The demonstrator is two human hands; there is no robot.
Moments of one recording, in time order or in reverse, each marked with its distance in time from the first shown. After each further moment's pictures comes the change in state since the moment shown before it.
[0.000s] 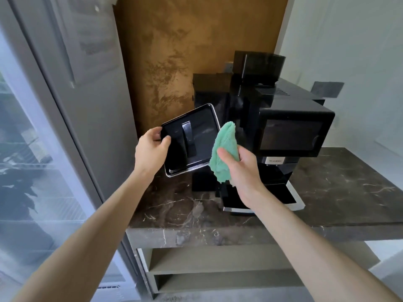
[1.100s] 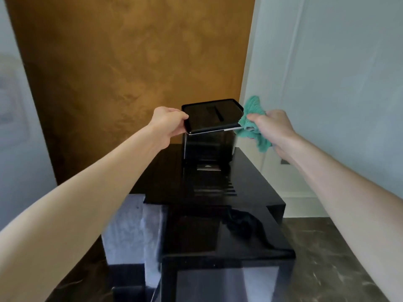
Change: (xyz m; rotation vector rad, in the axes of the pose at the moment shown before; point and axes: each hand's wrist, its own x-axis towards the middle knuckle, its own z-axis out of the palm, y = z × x) left_hand 0.230 0.280 0.223 -0.487 -0.196 -0.092; right_hand 0.342 -0.207 -0.209 -0.439 0.243 -0.166
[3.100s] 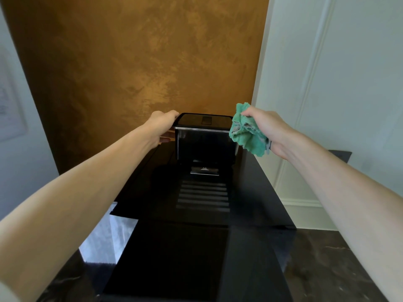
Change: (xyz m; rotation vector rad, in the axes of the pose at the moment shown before) left_hand 0.074 -0.041 0.020 0.333 0.130 -0.101; right_hand 0.077 0.043 0.016 0.059 -0.324 0.102
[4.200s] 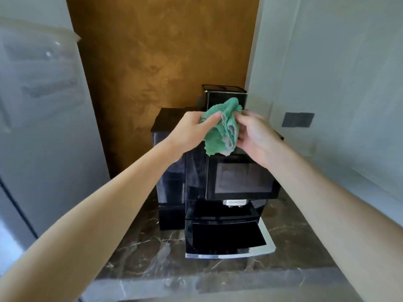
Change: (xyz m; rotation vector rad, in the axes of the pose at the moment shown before) left_hand -0.267 -0.071 -0.122 0.007 -0.418 0.461; right_hand -0.280 -0.012 0.127 0.535 -0.008 -0.019
